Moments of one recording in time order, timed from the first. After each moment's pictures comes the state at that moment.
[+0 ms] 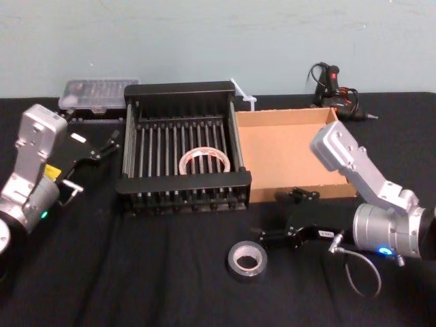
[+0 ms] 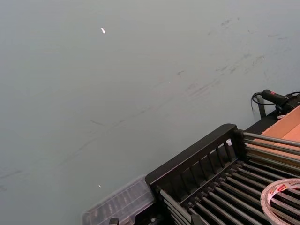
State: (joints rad) left arm -0.20 0.60 0.45 -1.41 -0.25 -0.12 0.03; right arm 0.18 0.66 -0.51 -1.77 0.40 0.48 0.50
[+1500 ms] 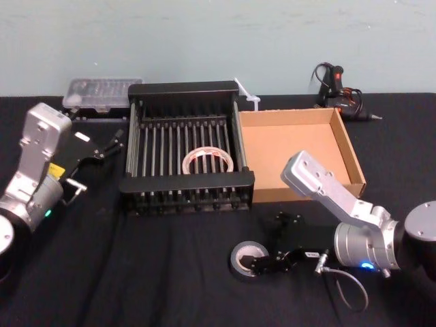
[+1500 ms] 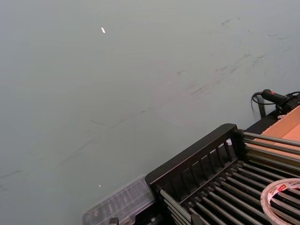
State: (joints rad) left arm -0.20 0.60 0.45 -1.41 -0.25 -0.12 0.03; right arm 0.26 0.62 -0.64 -1.66 0.30 0.49 0.56
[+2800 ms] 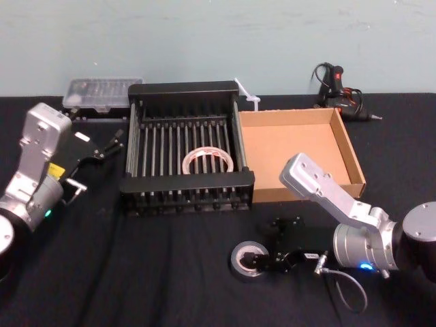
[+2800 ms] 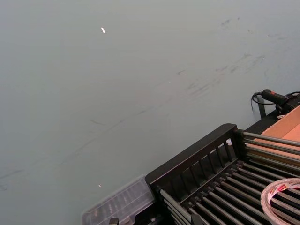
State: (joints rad) left arm -0.20 0.60 0.45 -1.41 -0.25 -0.12 0.03; right arm 0.26 0.61 -0.64 -1.65 0.29 0.49 0.57
